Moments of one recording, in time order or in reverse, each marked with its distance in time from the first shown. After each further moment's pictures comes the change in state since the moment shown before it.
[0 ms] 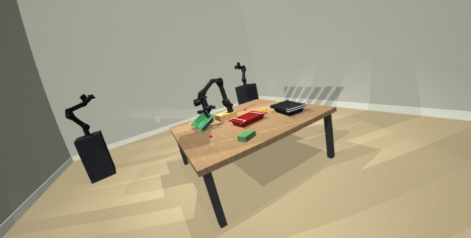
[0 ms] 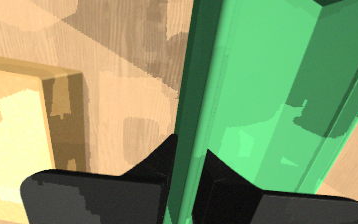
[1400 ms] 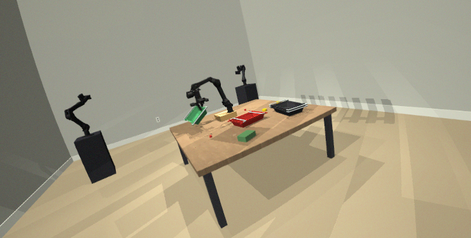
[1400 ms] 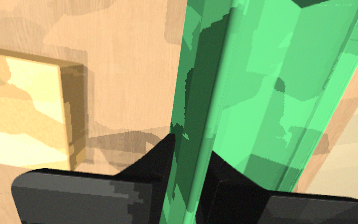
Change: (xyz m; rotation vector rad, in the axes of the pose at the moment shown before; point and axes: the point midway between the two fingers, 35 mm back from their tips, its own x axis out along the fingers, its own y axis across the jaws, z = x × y) arm -0.097 -0.049 0.005 -0.004 -0.002 -0.013
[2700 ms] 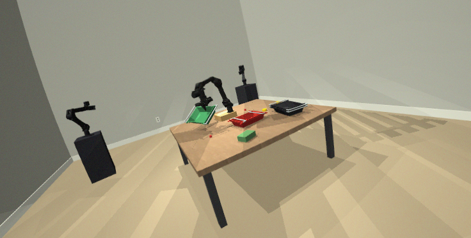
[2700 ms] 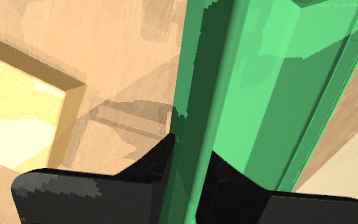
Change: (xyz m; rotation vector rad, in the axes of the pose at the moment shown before) arm -0.001 0.019 0.088 -0.314 -0.002 -0.002
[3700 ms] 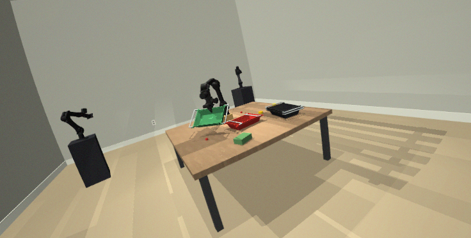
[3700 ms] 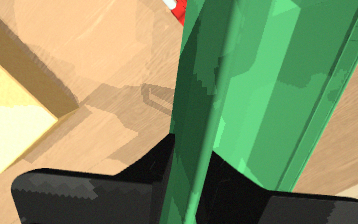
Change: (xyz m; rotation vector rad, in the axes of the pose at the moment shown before) arm 0.001 0.026 0.116 -0.425 -0.003 0.003
